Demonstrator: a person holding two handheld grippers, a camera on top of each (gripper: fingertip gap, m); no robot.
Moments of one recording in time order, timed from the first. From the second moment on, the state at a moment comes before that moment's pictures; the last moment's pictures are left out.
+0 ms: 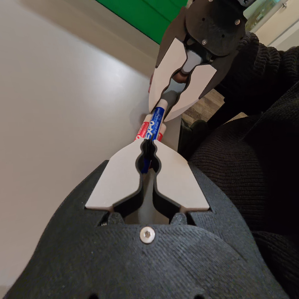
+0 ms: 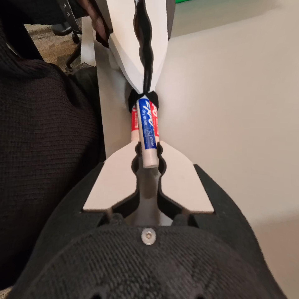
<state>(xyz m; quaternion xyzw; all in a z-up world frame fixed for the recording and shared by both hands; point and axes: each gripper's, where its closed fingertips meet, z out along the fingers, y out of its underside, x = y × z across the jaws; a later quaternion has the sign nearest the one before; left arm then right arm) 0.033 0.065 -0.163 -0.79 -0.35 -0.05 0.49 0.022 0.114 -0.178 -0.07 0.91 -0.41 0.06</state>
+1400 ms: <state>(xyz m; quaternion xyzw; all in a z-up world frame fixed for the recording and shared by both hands) 0.020 0.053 -0.157 -0.76 -0.39 -0.07 0.52 -0.120 0.196 -0.161 0.30 0.87 -0.37 -0.12</state>
